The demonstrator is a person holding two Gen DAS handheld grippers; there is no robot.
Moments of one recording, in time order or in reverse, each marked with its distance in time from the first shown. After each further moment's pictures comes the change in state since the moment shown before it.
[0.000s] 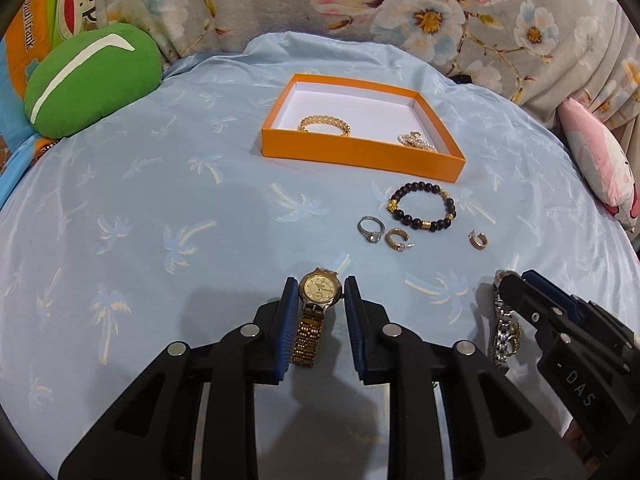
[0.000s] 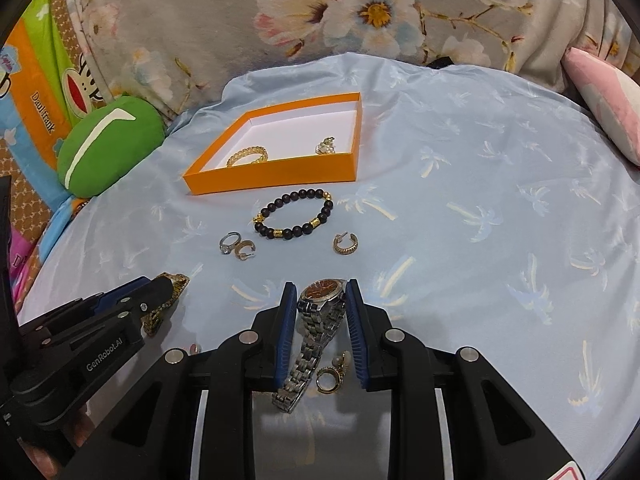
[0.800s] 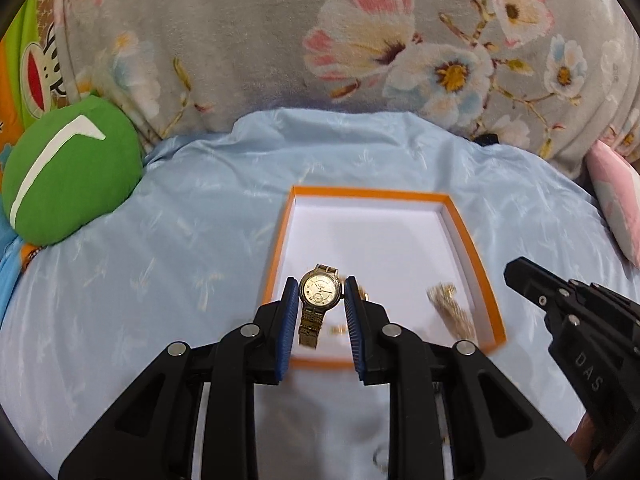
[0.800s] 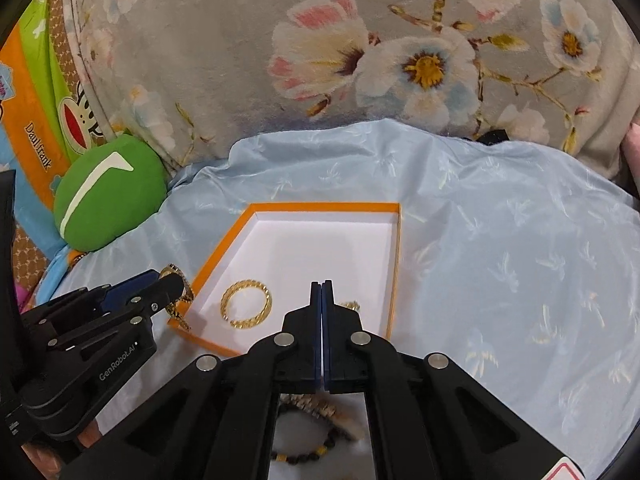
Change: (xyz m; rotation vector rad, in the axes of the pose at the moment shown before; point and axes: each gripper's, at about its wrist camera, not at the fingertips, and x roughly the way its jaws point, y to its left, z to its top) left arm 0.060 -0.004 0.160 0.050 -0.123 0.058; right arm 0.076 0.010 0.163 -0.104 -0.101 0.031
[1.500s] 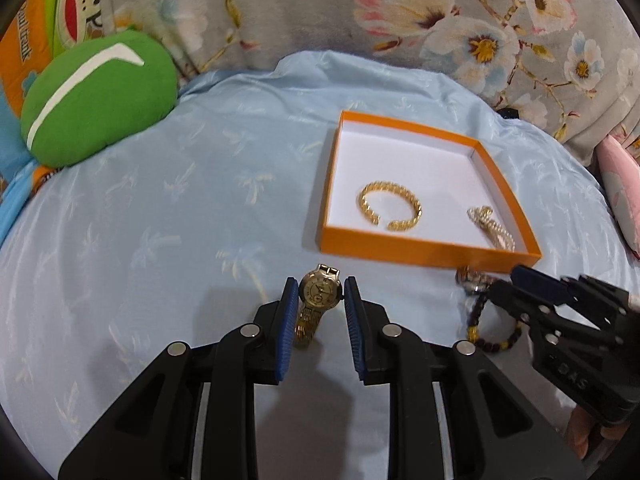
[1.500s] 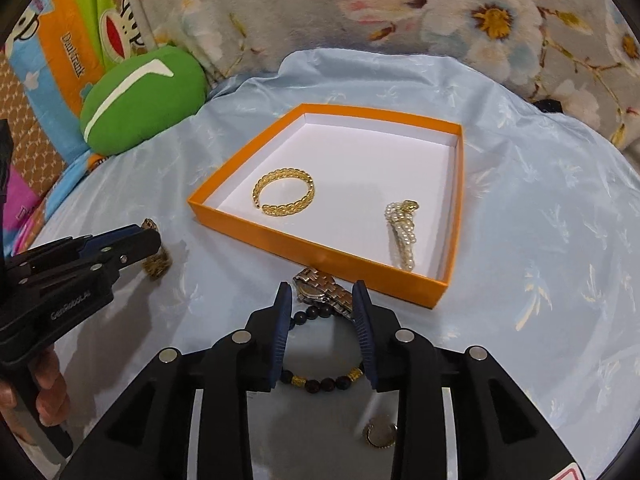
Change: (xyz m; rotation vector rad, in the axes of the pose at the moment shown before) left arm -0.020 0.049 -0.084 -0.090 0.104 0.008; right arm 0.021 0.036 -0.073 -0.215 0.219 0.091
